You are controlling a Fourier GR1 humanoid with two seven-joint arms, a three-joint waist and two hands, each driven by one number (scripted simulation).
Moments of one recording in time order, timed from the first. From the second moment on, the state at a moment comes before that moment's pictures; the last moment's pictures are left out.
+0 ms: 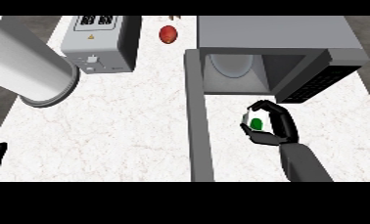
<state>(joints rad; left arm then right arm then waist) 0.53 0.01 0.19 -2.31 0.33 -0.30 -0.05 -0.42 -0.13 -0.11 -0.45 0.05 0.14 -1.00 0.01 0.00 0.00</state>
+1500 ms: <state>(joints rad) 0.58 0.01 0.25 -2.29 0.39 -0.36 -0.08 -0.14 -0.09 -0.01 -1.39 -0.03 0.04 -0.52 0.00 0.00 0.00</state>
